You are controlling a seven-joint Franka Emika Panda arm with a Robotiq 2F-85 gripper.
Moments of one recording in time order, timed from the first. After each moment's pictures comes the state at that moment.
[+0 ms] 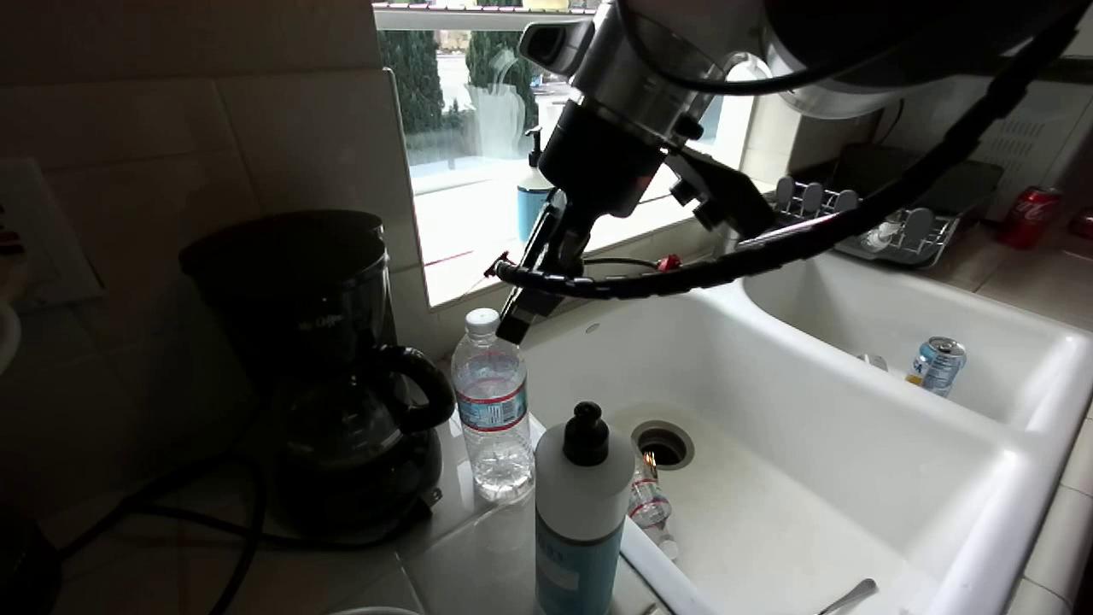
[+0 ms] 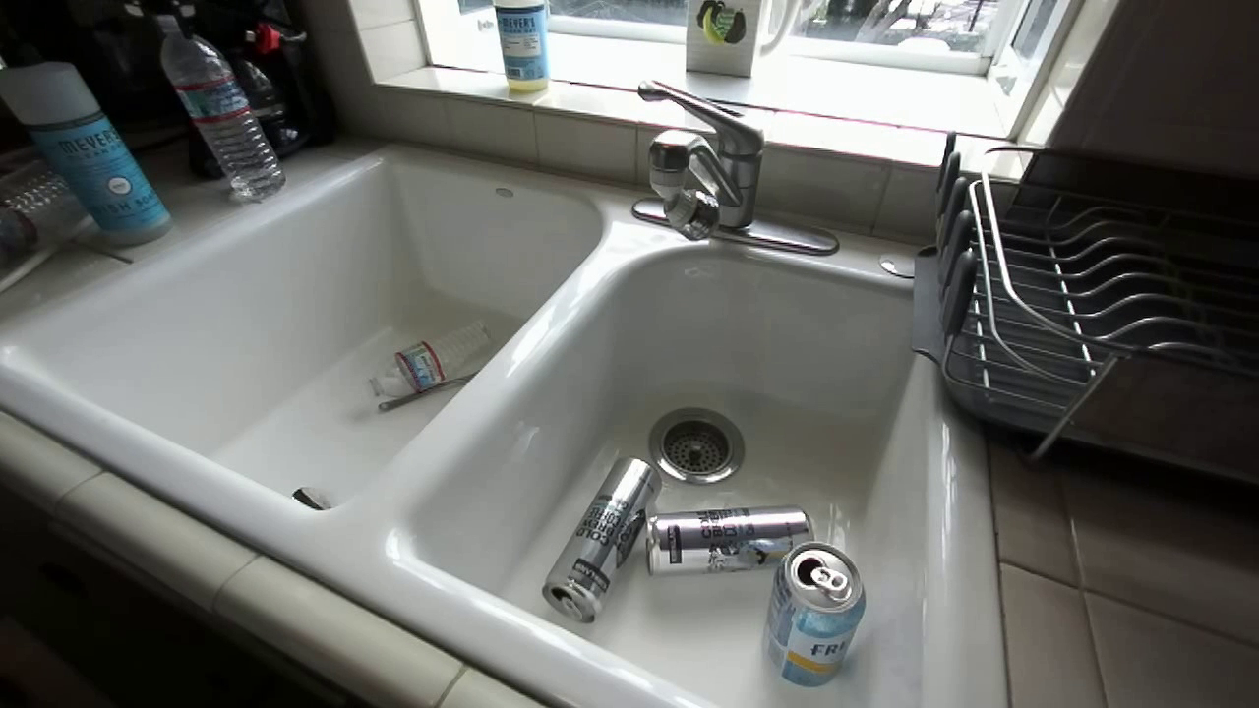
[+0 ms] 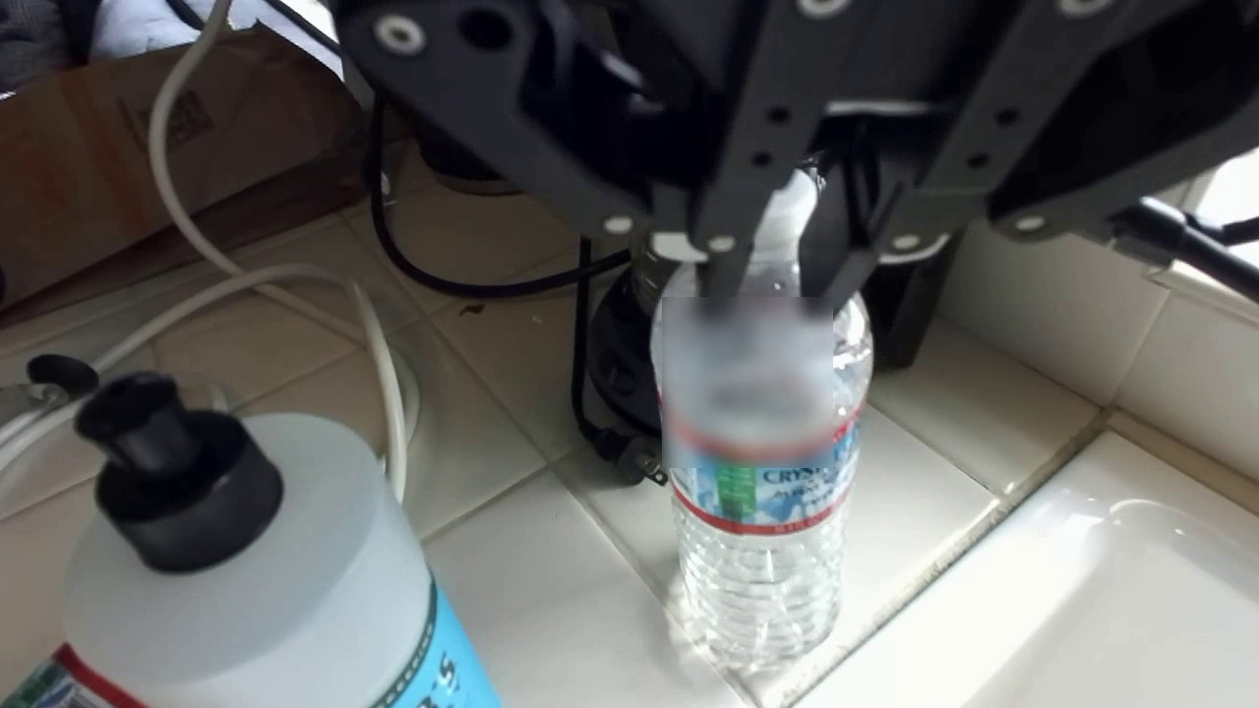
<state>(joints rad) 0.35 0.15 0.31 -1.80 0.20 2.37 -0.45</state>
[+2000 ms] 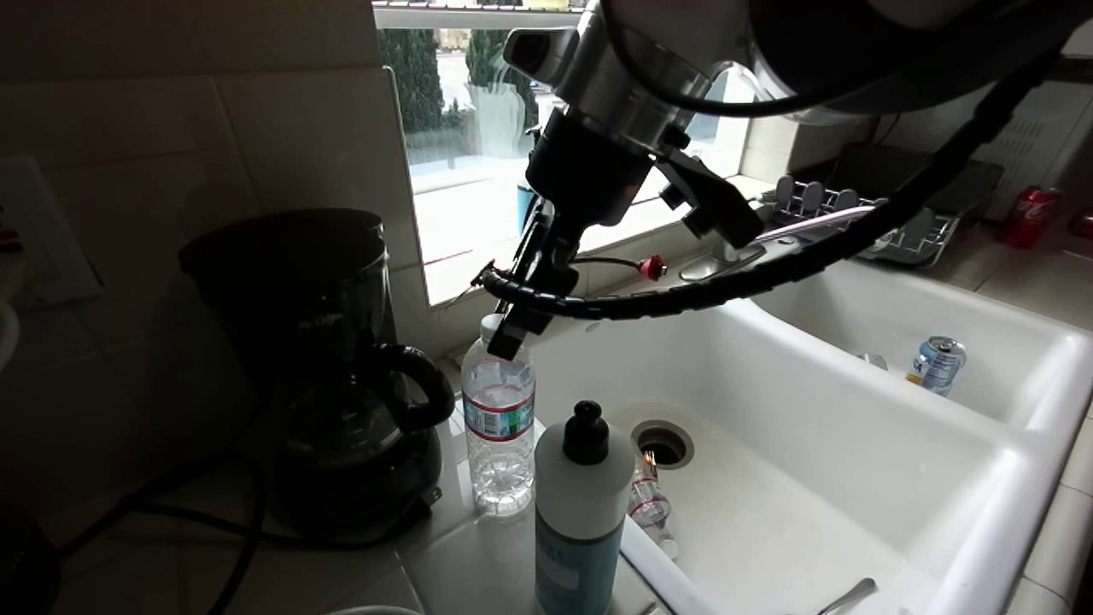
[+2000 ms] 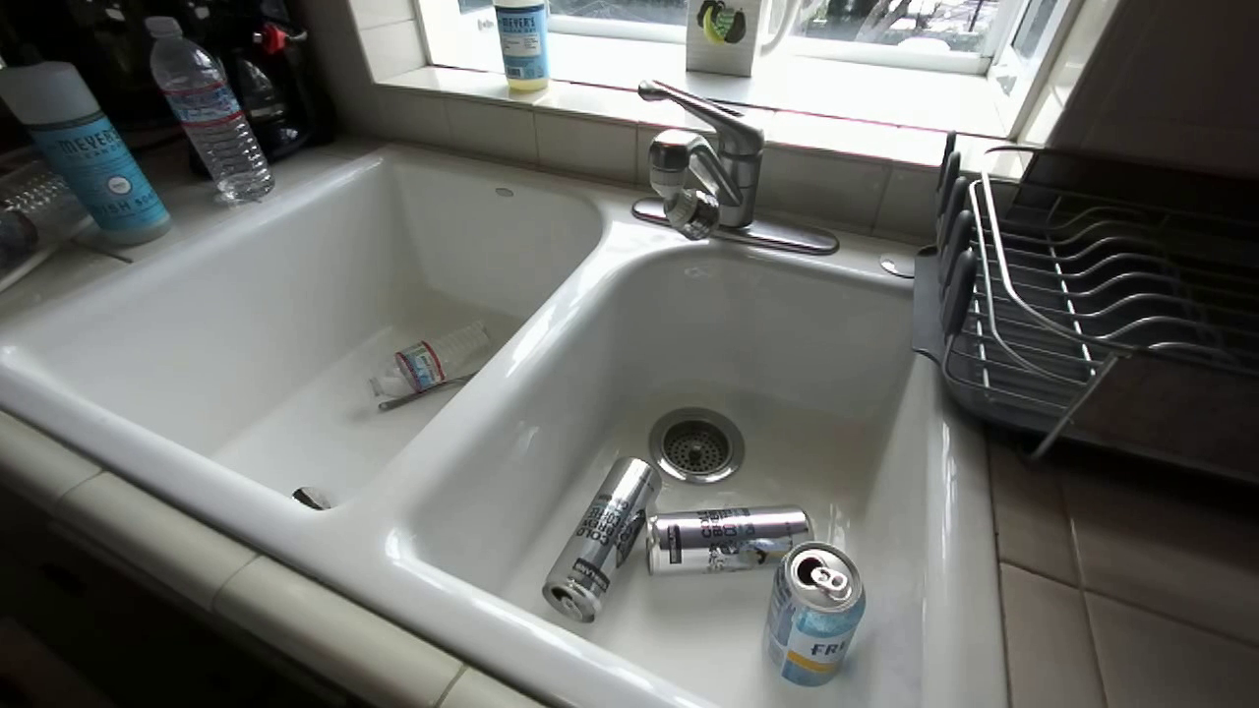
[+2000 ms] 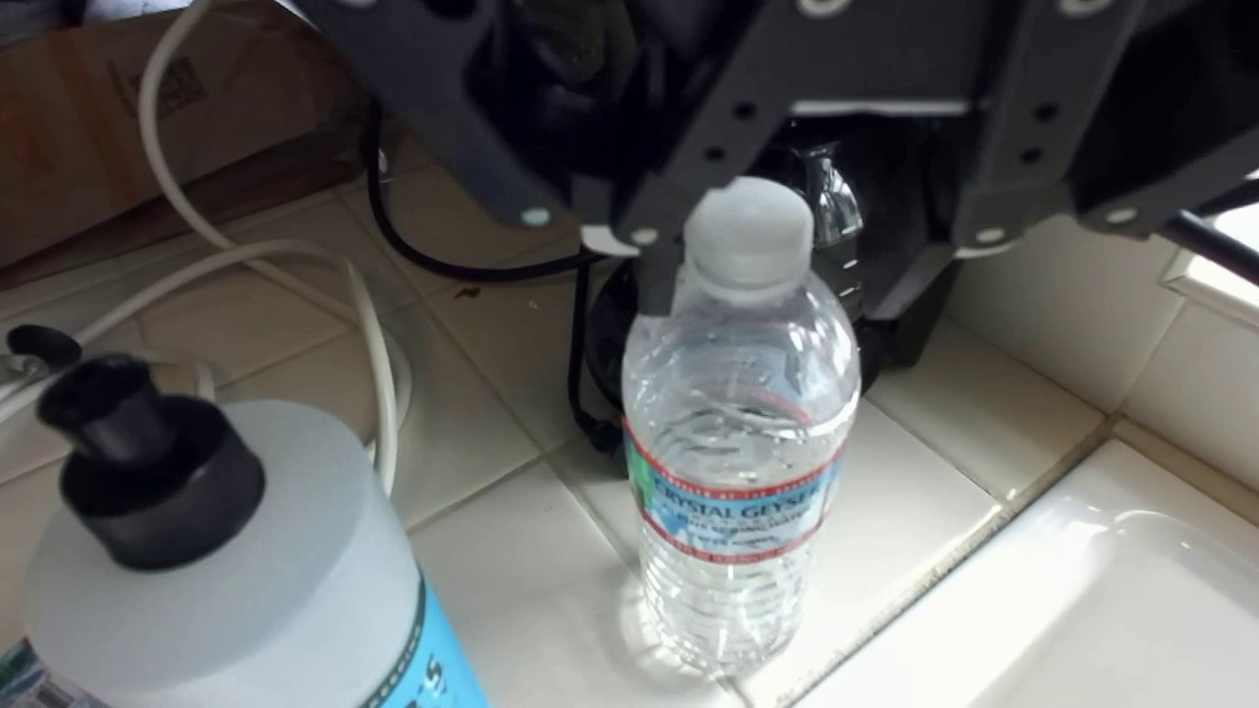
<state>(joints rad) 0.34 0.18 0.34 -1.78 0.14 2.37 -0.42</state>
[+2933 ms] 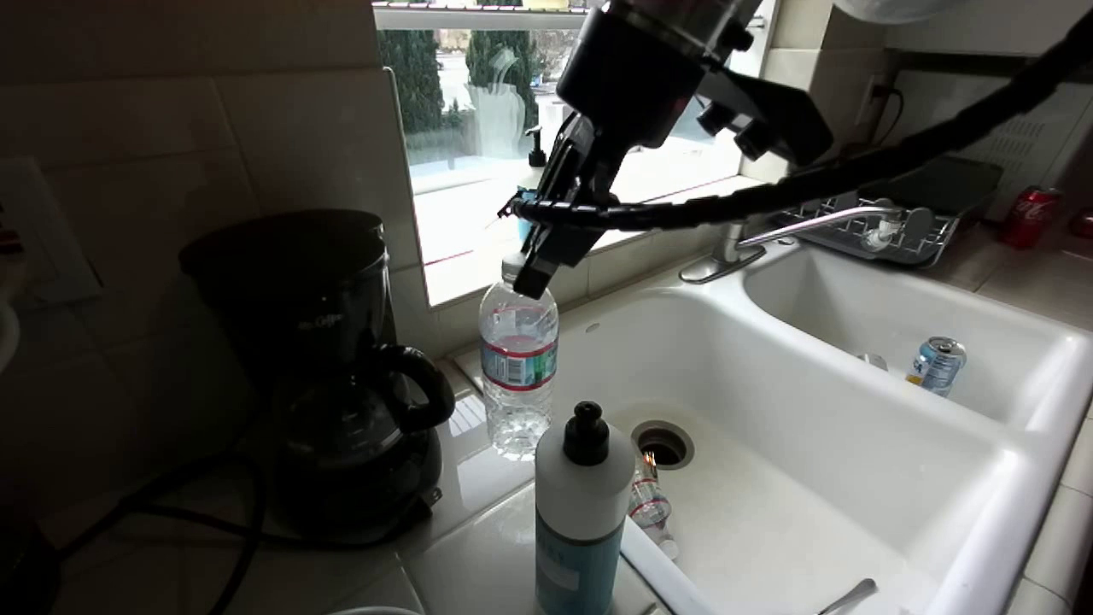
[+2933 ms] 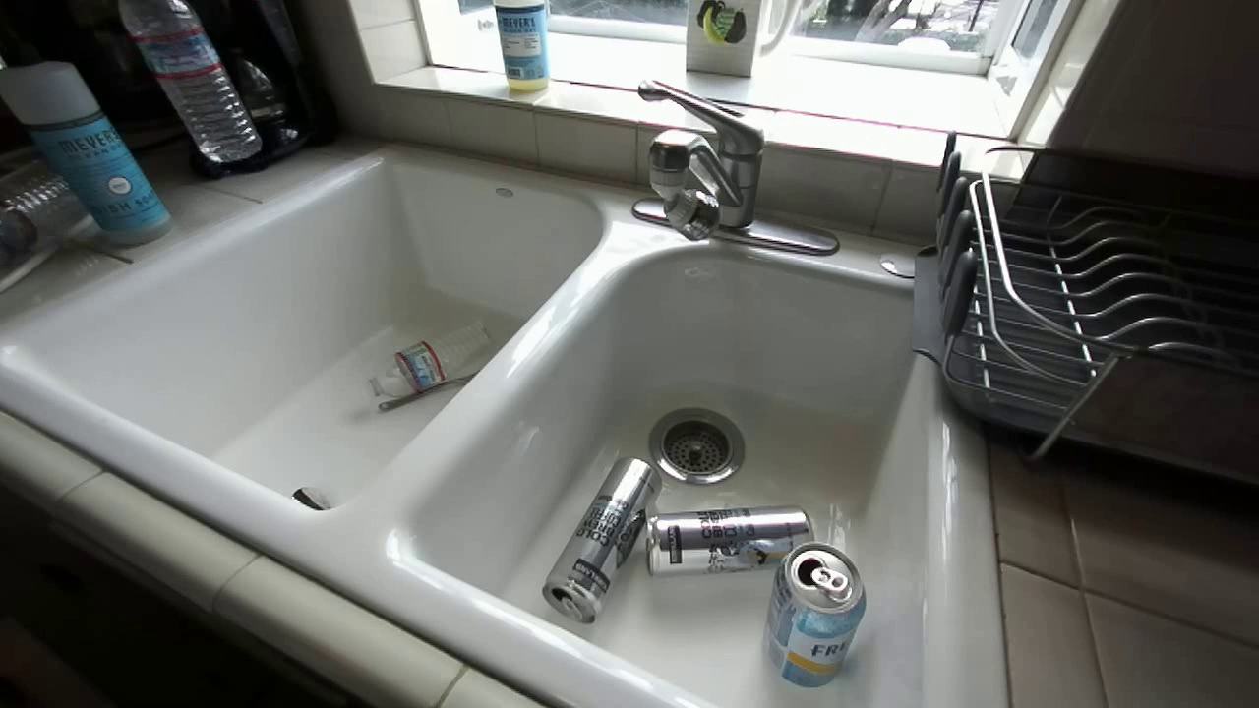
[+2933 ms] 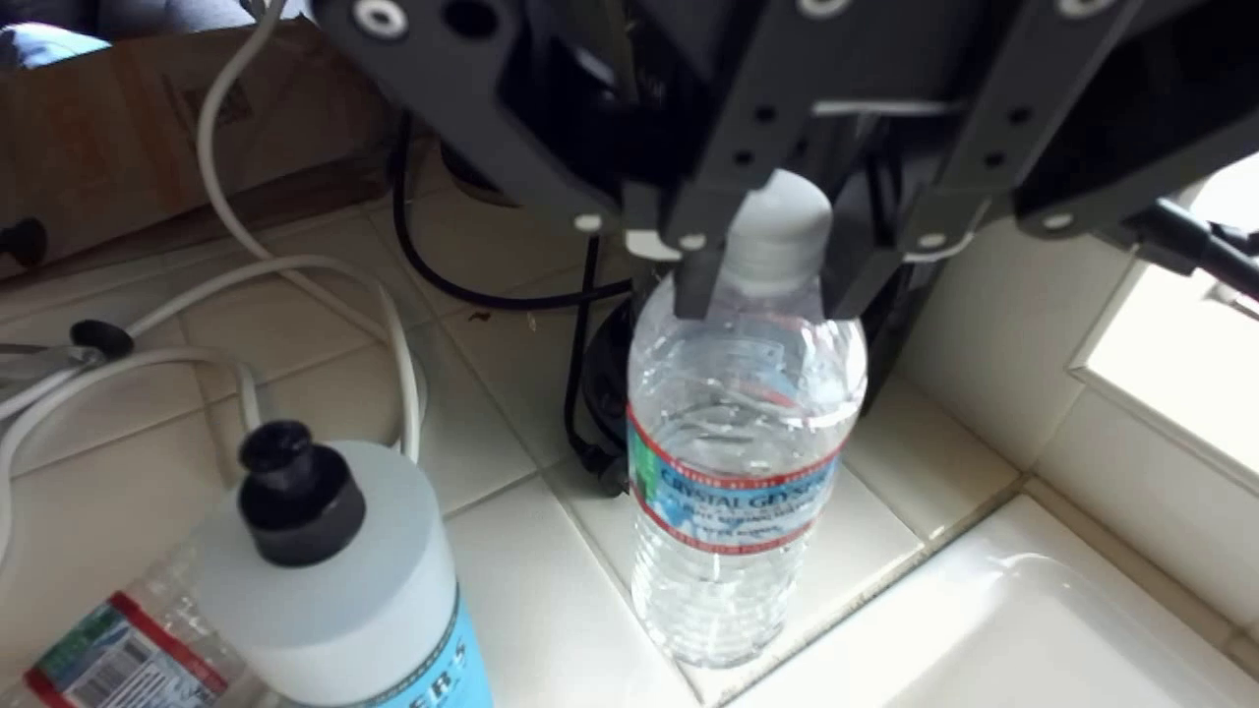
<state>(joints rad) 0.32 0.07 0.35 -1.78 0.11 2.27 -0.44</state>
